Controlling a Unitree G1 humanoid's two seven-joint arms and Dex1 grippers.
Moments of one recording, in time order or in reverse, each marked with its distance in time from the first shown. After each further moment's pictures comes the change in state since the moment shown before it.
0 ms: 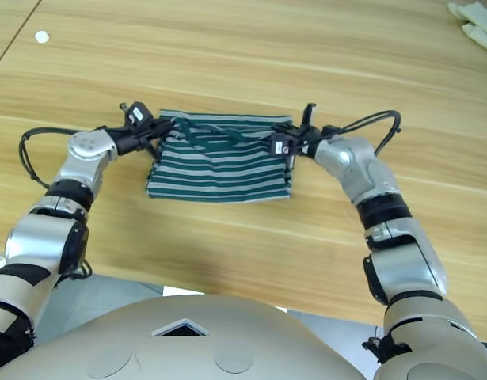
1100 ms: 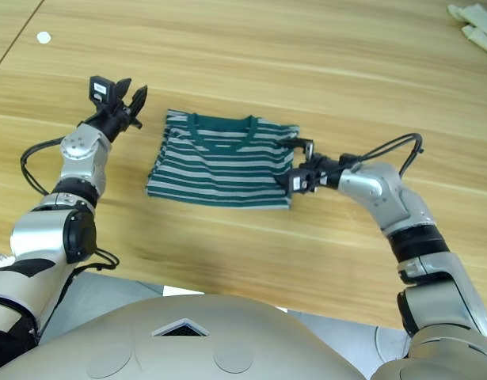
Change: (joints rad) left arm -0.005 -0.055 0.317 0.069 -0.046 -0.088 0.249; right arm 0.279 -0.227 -0.013 -0.300 0.207 -0.195 0.174
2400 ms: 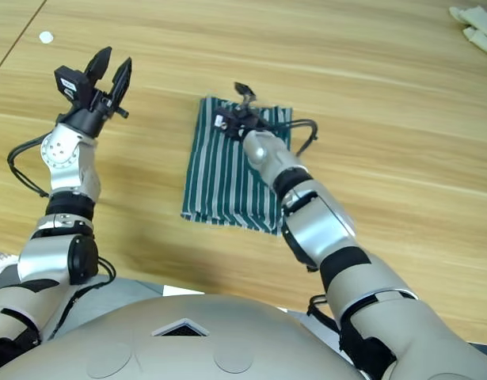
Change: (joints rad) left arm 0.166 -0.013 0.009 -0.415 -0.161 -0.102 -0.147; right arm -0.607 0.707 0.148 0.932 -0.173 0.433 -0.788
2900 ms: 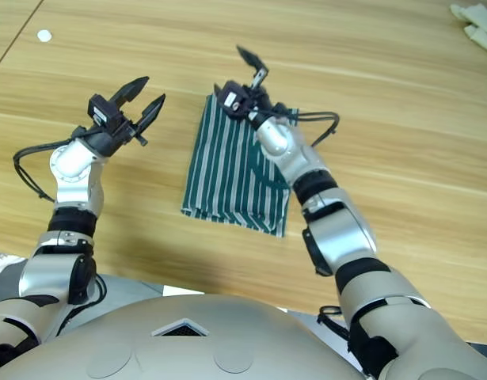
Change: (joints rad) left arm 0.130 0.041 -0.138 -0.187 0.067 -0.067 -0.130; right arm 0.134 -0.135 -0.157 -0.412 0.126 -0.313 0.088
